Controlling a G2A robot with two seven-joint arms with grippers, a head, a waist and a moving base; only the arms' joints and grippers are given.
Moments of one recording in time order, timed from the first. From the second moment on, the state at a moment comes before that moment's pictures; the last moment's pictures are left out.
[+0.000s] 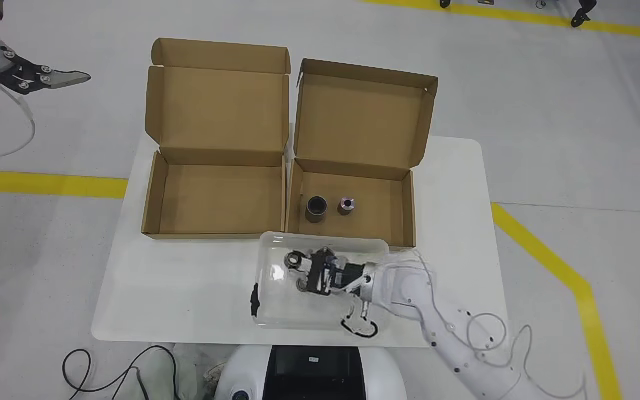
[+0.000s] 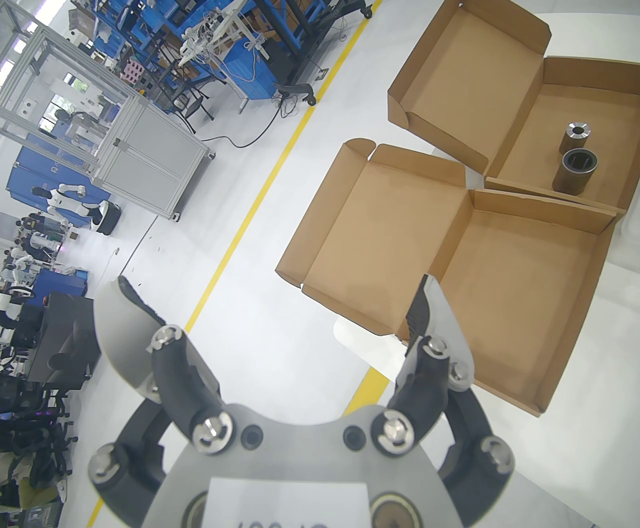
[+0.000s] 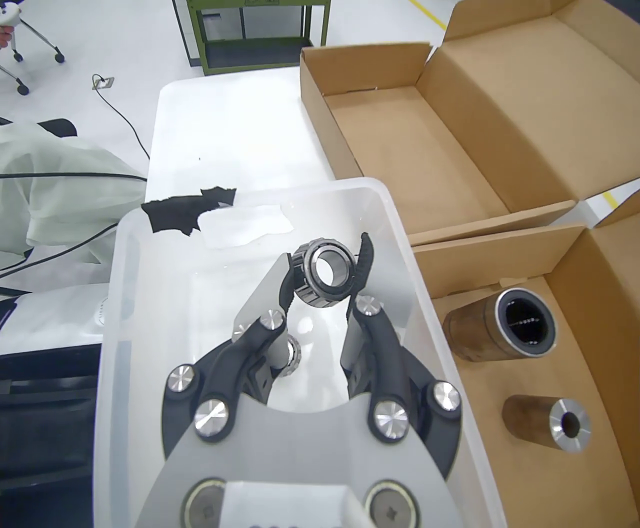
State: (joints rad) left arm 0.47 -0.15 -1.01 -1.52 0.83 -0.88 -0.12; right arm -1.24 -1.22 0.84 -1.63 -1.45 -0.68 0.02
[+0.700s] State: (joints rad) left arm 0.47 -0.15 -1.01 -1.52 0.83 -0.88 -0.12; right arm -1.19 -1.22 0.87 -1.76 -1.45 -0.68 -0.05
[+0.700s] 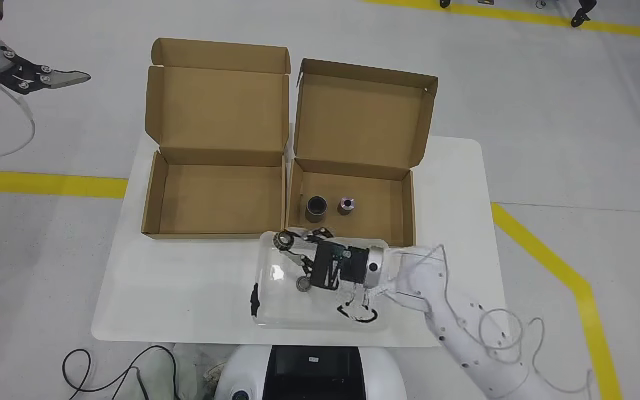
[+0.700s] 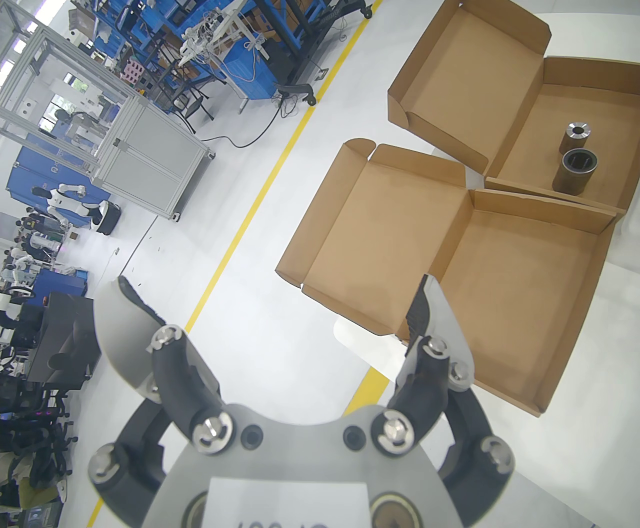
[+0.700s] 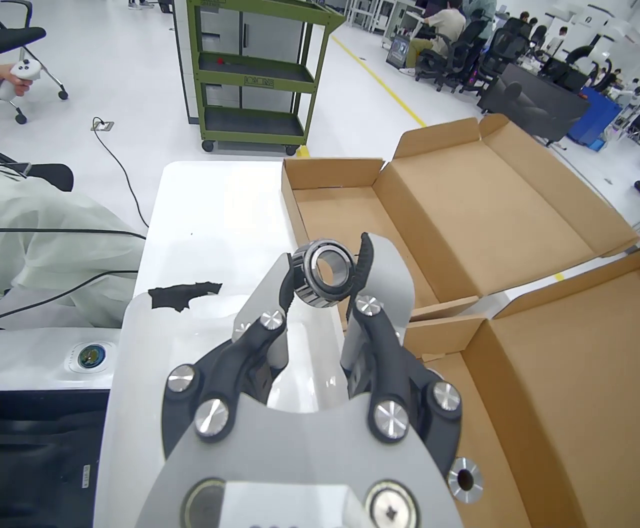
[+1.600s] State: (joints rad) left arm 0.47 -0.15 -1.01 -1.52 0.83 -0.88 -0.12; right arm -1.05 -1.23 0.91 -1.92 -1.39 -0.68 0.02
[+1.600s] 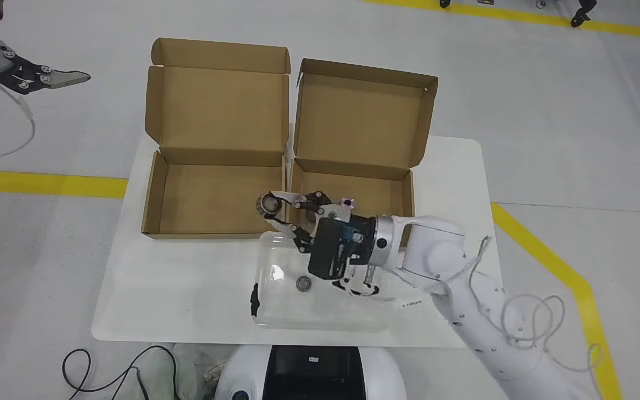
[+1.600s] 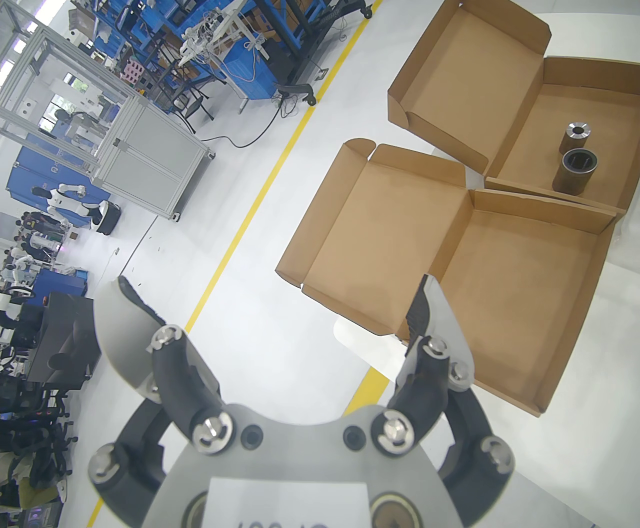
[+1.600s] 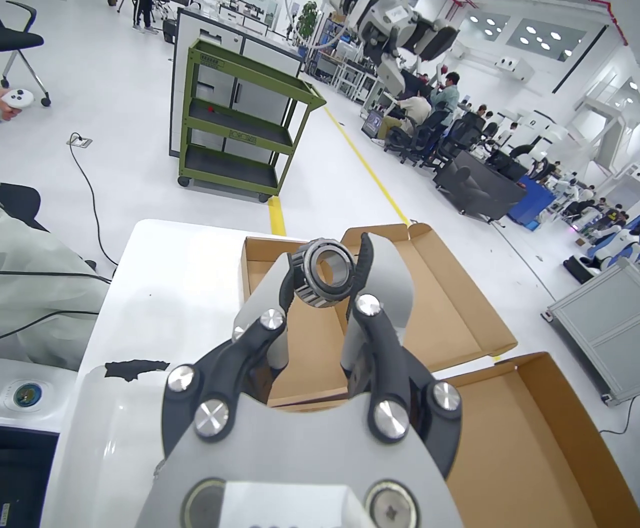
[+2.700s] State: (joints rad) left arm 0.47 -0.15 -1.01 -1.52 0.83 -0.88 -0.12; right arm -0.99 -1.25 0.89 -1.91 -1.30 -0.69 0.19
